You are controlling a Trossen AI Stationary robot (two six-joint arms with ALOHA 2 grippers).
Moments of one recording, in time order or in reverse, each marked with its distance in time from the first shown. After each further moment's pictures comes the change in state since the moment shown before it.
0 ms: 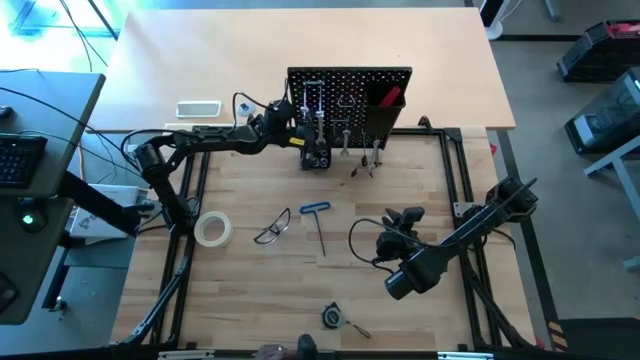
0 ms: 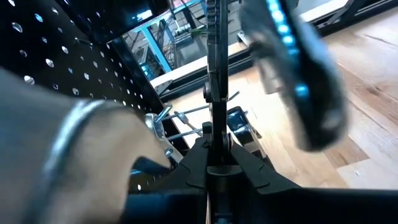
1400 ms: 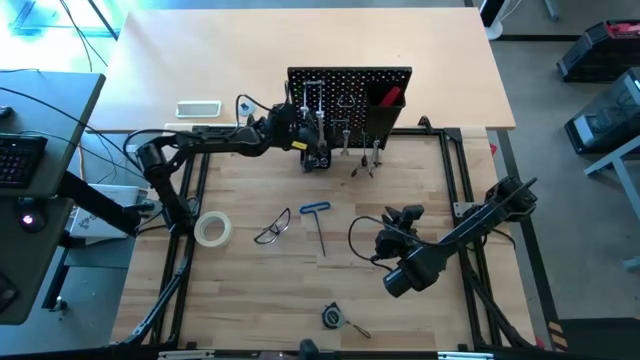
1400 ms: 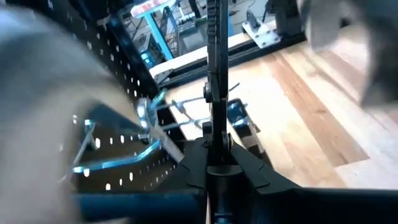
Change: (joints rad) left arm -0.032 0.011 0.000 -0.016 -0.058 -0.043; right arm -0.018 0.000 0.000 0.000 0.000 -0.008
